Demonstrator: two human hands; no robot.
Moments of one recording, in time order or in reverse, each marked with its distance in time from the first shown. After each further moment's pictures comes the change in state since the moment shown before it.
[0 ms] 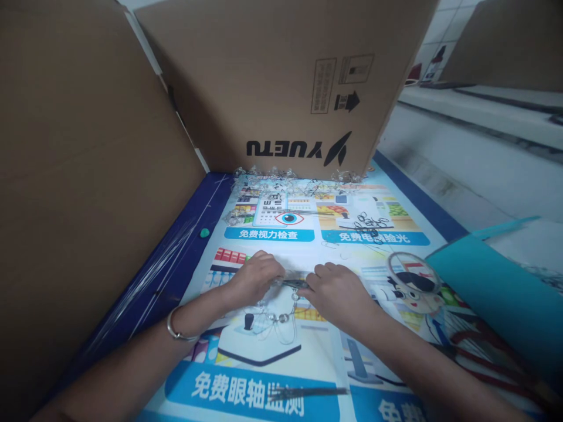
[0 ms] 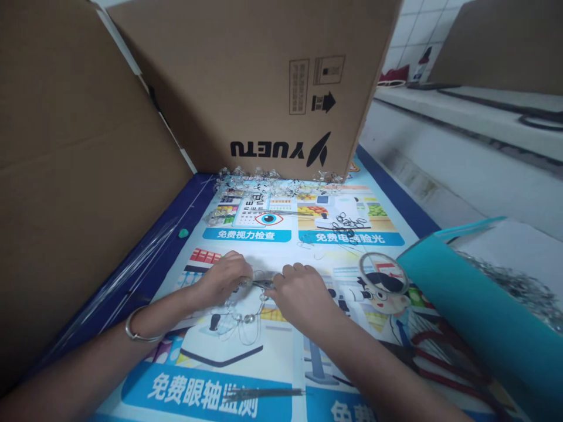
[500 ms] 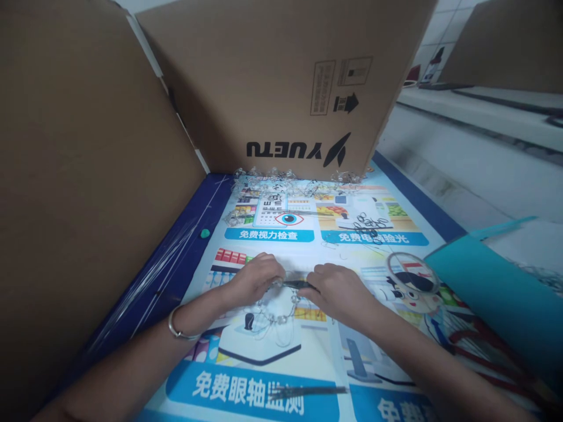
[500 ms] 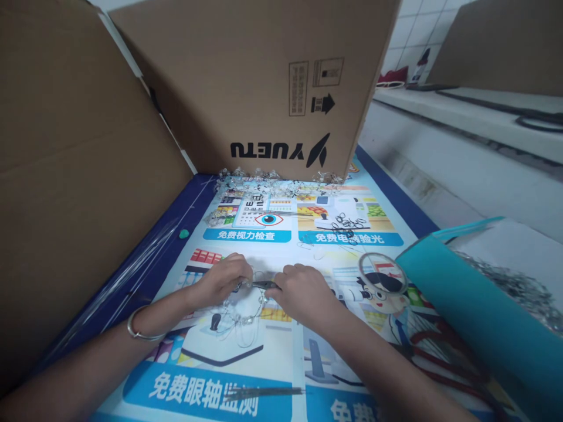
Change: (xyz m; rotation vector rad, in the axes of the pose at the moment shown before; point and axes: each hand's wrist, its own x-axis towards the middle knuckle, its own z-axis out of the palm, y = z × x) left_hand -0.001 -0.002 -0.002 -0.151 0.001 0.031; right_hand 0.004 0.006 -0.013 0.085 -0.142 0.035
